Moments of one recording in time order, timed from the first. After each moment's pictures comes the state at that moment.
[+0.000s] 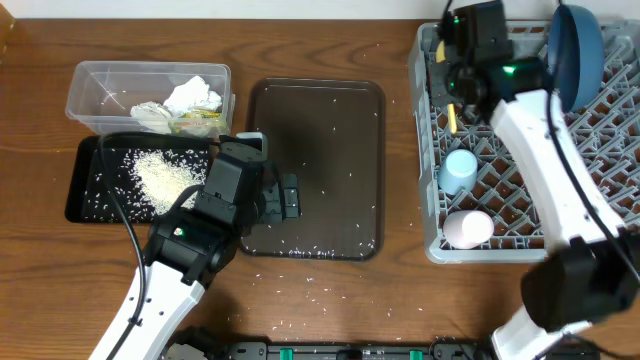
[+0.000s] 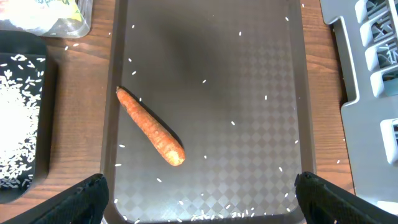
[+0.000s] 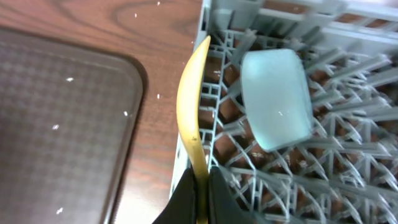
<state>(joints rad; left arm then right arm) -0.44 1.08 0.97 -0.79 -0.06 -0.44 0.23 1.84 1.70 -0.82 0.09 0.02</state>
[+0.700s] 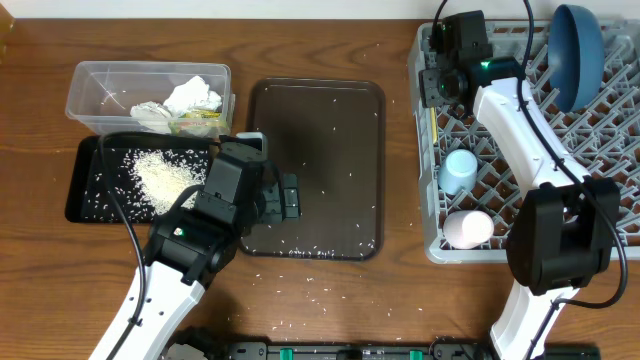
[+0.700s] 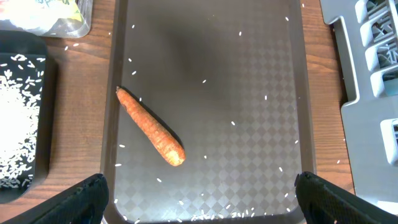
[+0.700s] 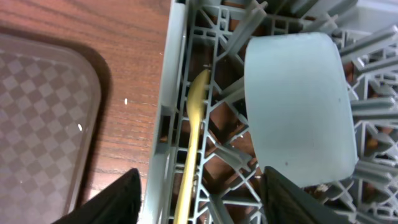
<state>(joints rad) -0.44 1.08 0.97 -0.79 -0.06 -0.44 0.19 2.00 1.69 -0.71 0.10 0.01</state>
